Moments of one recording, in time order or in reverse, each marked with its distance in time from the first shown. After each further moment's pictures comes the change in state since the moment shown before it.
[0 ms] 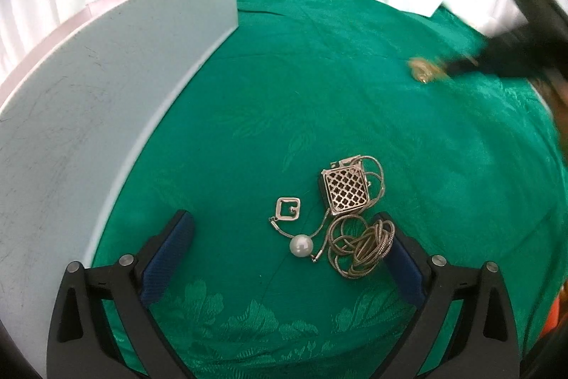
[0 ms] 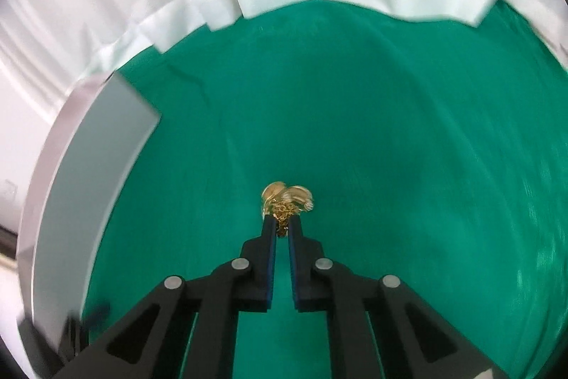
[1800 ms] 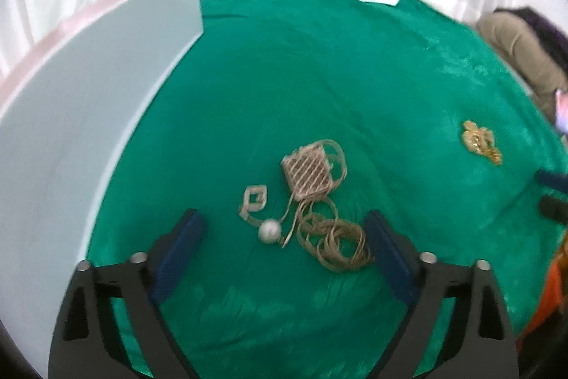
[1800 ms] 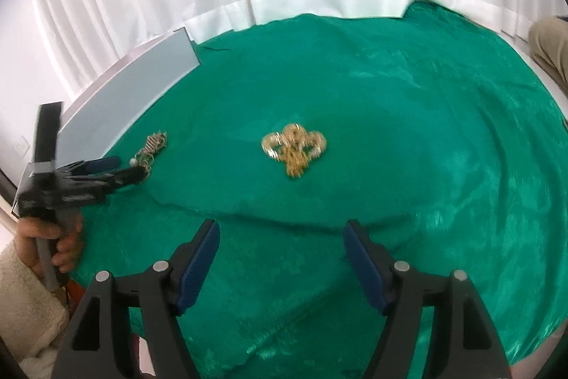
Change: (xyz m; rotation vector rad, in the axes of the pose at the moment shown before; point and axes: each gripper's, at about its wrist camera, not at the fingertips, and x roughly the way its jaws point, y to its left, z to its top) left arm -0.005 -0.015 -0.002 0.118 -0.005 -0.075; right arm -0.086 -0.013 -0.194 -0.101 -0.232 -0.045
